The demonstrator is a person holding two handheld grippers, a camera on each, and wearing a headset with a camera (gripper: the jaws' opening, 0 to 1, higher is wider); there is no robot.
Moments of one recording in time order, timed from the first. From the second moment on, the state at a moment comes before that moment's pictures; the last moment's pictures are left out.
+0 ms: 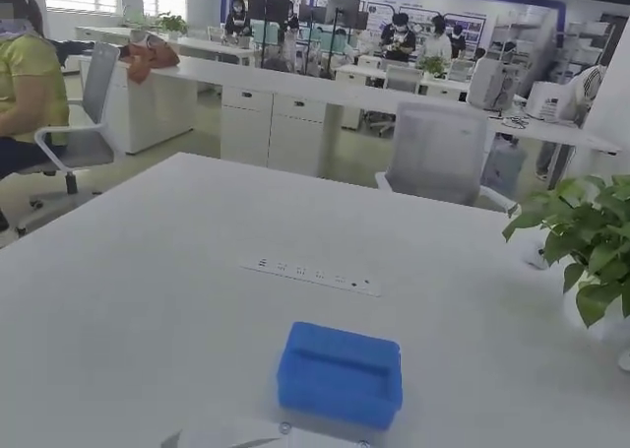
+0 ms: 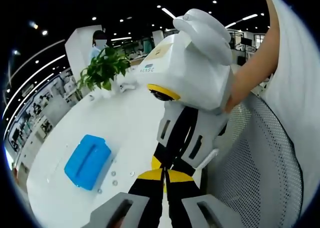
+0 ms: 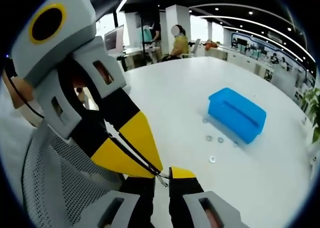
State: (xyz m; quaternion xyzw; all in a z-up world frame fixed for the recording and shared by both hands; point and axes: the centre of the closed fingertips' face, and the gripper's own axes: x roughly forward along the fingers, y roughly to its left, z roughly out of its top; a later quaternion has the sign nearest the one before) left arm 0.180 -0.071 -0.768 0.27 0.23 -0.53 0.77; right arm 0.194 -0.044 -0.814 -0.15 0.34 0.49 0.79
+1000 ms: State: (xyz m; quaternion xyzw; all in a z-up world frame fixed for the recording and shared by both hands) left arm 0.179 -0.078 -0.772 0.32 0.22 -0.56 0.74; right arm 0.191 -0.051 -0.813 -0.21 0.32 0.50 0.78
